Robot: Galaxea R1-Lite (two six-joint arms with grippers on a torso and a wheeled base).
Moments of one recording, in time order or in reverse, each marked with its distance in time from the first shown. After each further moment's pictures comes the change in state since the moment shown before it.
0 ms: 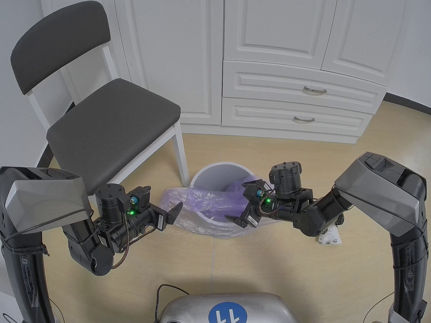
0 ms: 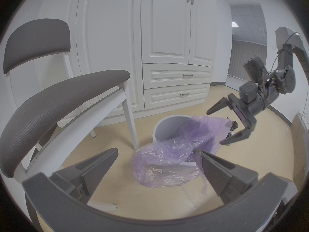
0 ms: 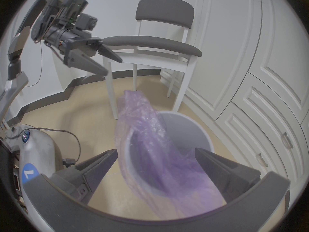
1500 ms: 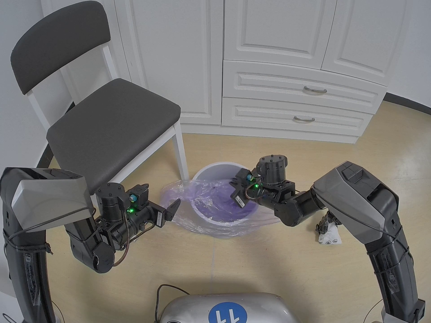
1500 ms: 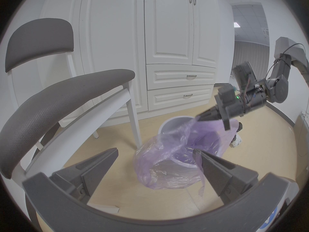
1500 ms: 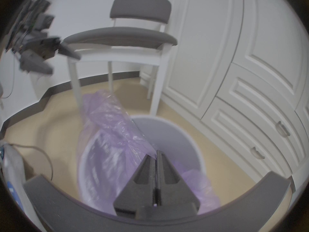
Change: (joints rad) left arm 0.021 0.034 -0.032 -0.023 0.007 0.001; right arm -0.018 0.218 -0.380 0.020 -0.115 0.120
